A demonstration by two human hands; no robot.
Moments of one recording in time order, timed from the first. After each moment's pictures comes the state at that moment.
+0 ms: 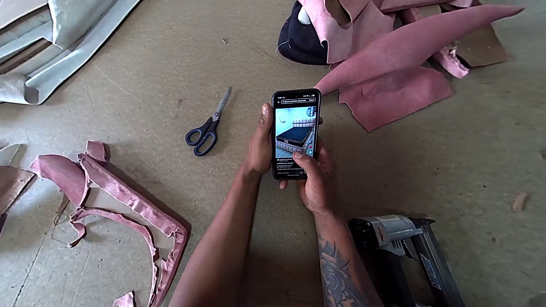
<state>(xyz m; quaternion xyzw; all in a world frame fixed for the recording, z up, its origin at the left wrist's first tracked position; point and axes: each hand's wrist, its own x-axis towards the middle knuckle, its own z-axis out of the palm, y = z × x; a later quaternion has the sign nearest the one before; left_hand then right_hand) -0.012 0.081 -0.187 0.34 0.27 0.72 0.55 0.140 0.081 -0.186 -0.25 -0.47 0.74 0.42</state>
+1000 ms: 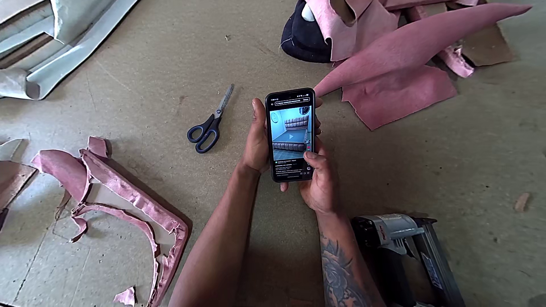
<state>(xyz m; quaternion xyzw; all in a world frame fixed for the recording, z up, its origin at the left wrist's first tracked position) -0.020 0.078 -0.186 0.31 0.17 0.69 0.63 0.143 0.082 -0.189 -0.19 -0.46 0.77 0.39</state>
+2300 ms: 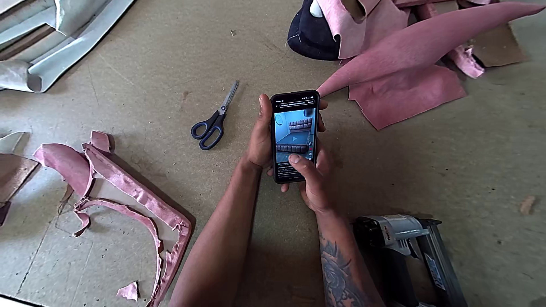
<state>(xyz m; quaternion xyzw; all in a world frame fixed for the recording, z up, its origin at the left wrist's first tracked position) -0.027 0.088 -0.186 0.37 0.15 0.66 0.64 0.135 0.073 -0.187 -0.24 -0.50 0.74 0.37</state>
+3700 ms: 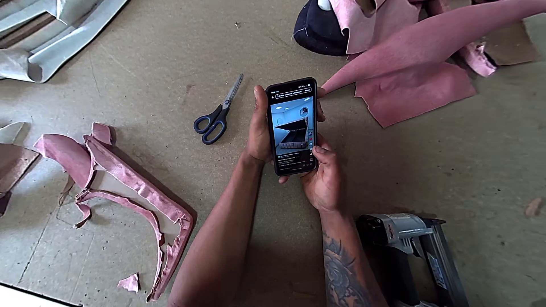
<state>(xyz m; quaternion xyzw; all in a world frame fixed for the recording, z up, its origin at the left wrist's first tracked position) -0.031 0.087 -0.186 0.35 0.14 0.71 0.60 0.138 0.075 -0.191 -0.20 -0.47 0.77 0.38</state>
